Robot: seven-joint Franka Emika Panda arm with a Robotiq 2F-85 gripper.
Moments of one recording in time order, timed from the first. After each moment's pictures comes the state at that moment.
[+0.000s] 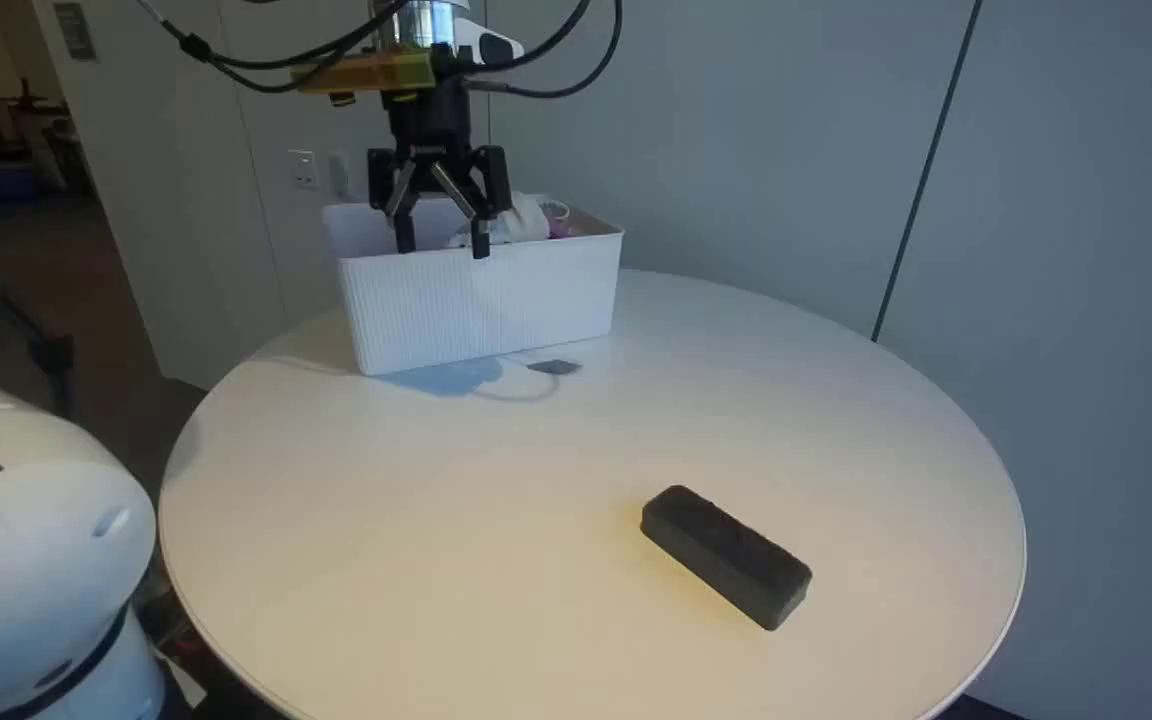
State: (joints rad) arm -0.03 -0.50 0.01 -2.34 -0.12 1.78 -0.01
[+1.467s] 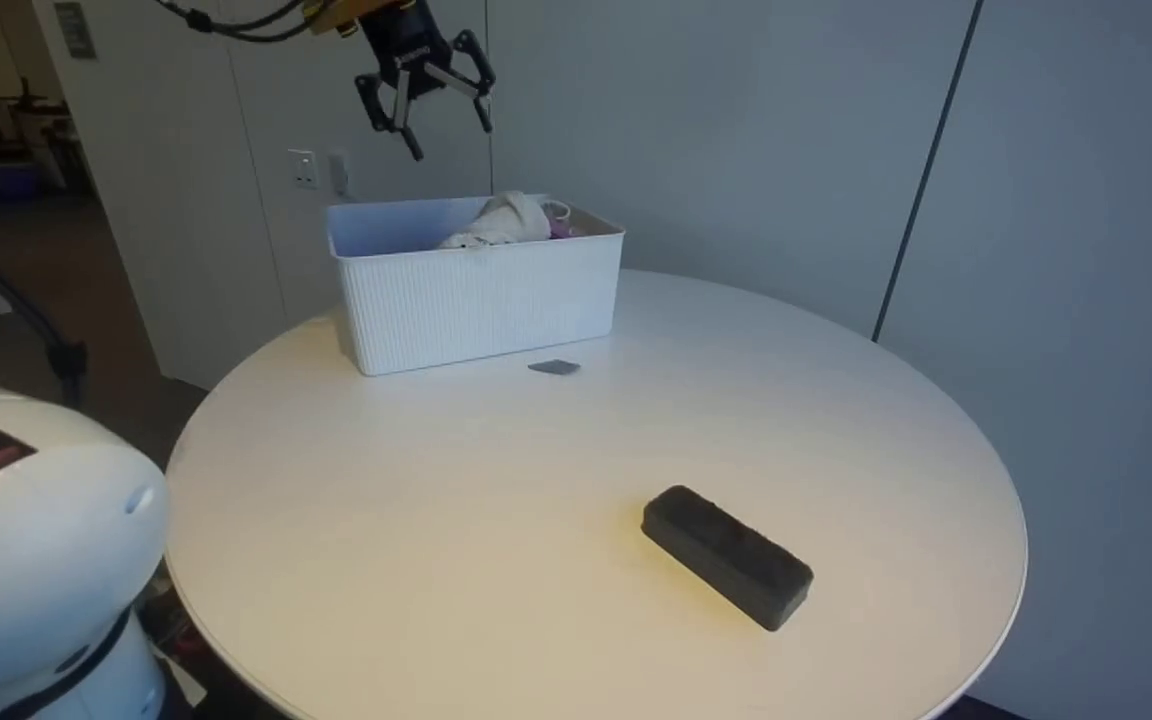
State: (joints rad) arm 0.08 -0.30 0.14 -2.04 -0.36 1.93 -0.15
